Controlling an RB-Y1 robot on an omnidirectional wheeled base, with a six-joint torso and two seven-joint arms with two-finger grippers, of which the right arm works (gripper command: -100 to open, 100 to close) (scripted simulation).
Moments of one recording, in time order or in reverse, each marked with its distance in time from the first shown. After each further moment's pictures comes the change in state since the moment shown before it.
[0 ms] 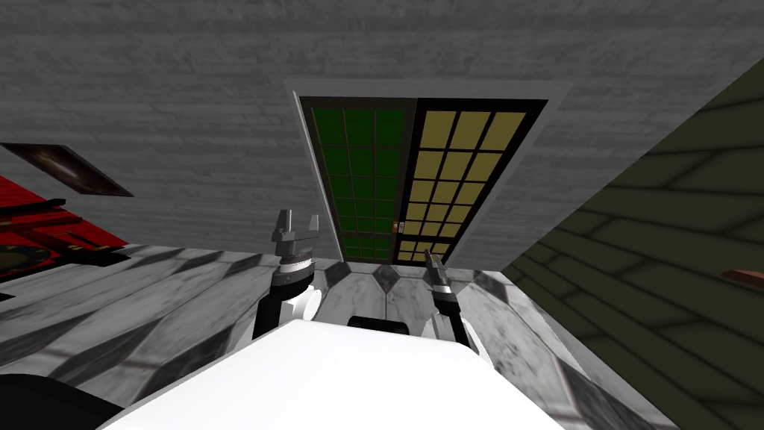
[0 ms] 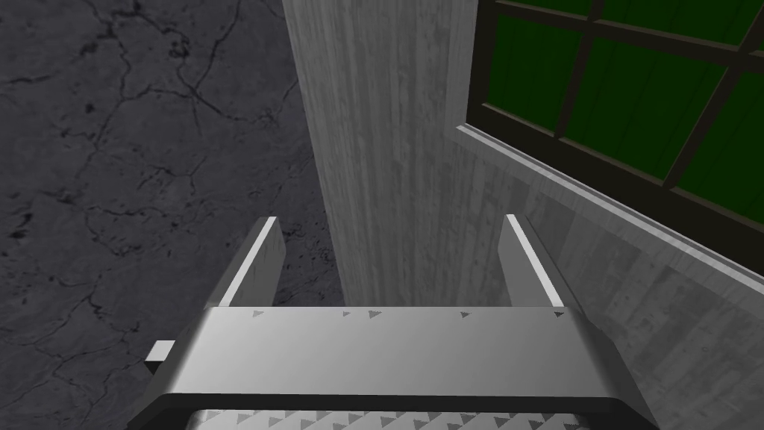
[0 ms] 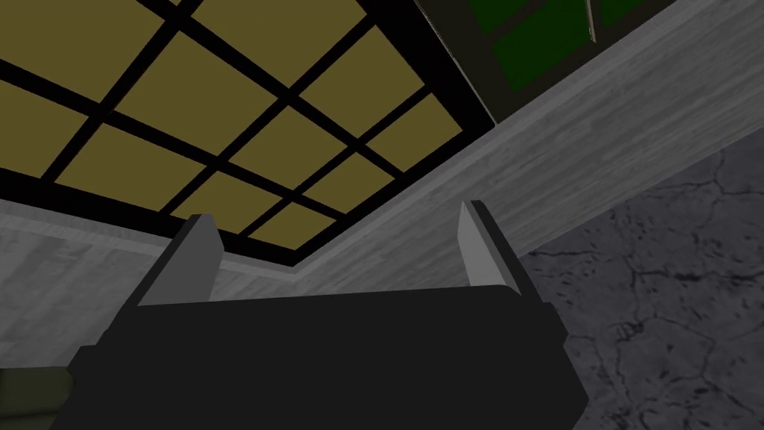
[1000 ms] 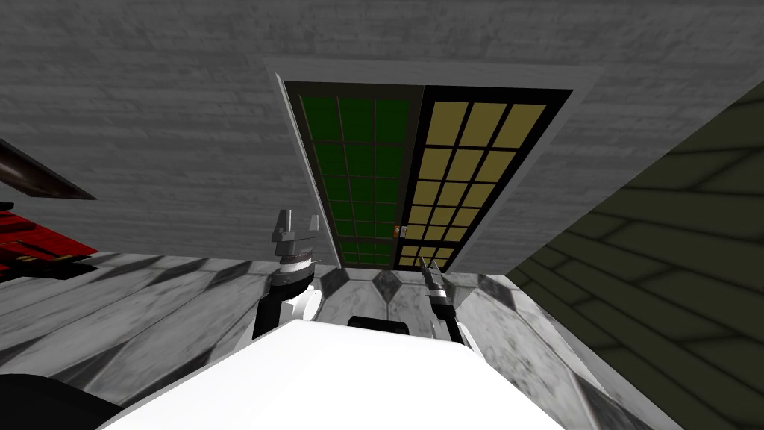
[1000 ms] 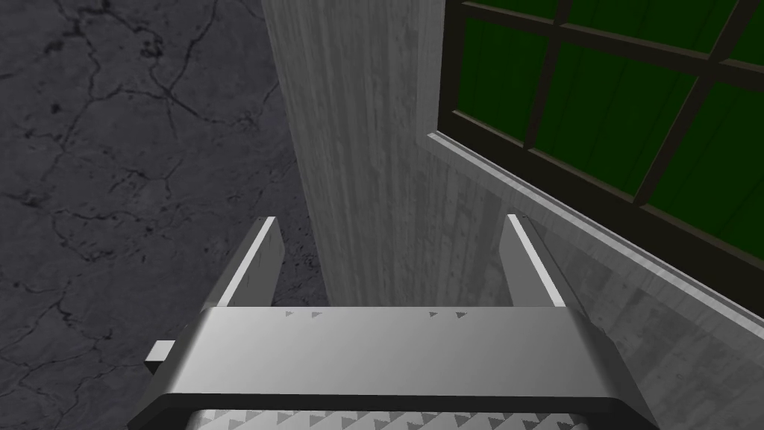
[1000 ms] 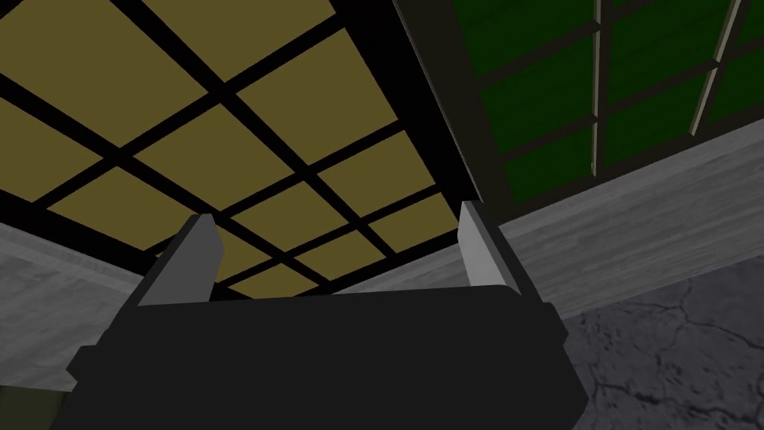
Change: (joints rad) arm -0.047 -0.010 0.002 0.197 0.030 -0.026 0.181
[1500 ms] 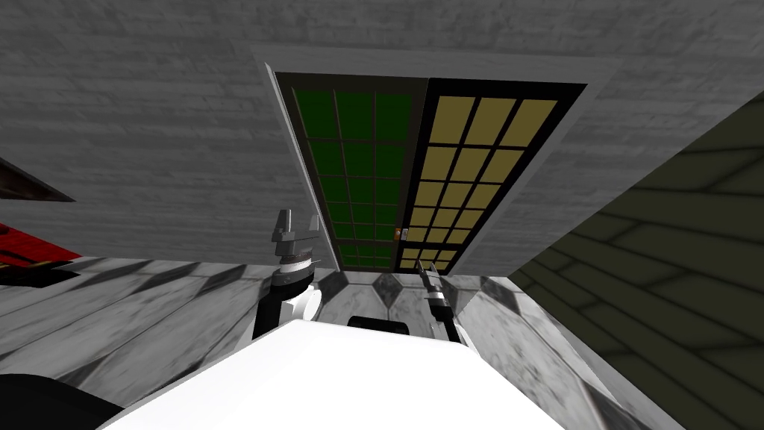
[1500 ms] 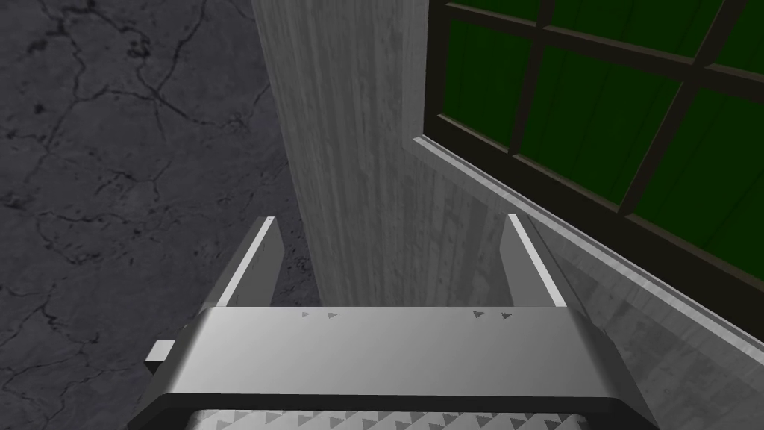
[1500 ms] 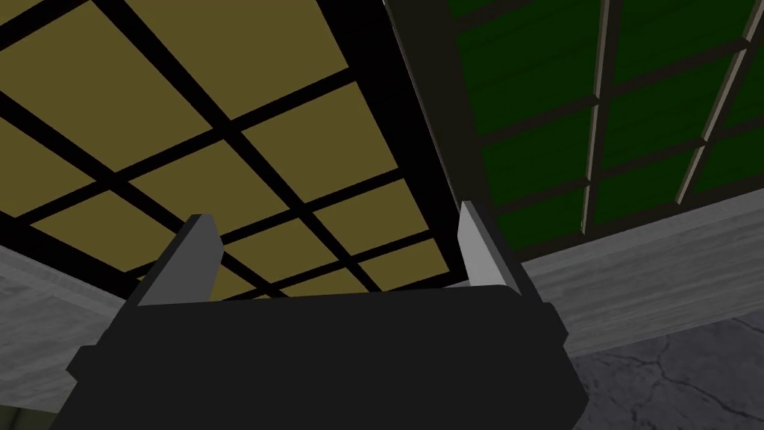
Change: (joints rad) arm -0.026 -0.002 0.001 0.097 0.015 -0.012 0.089
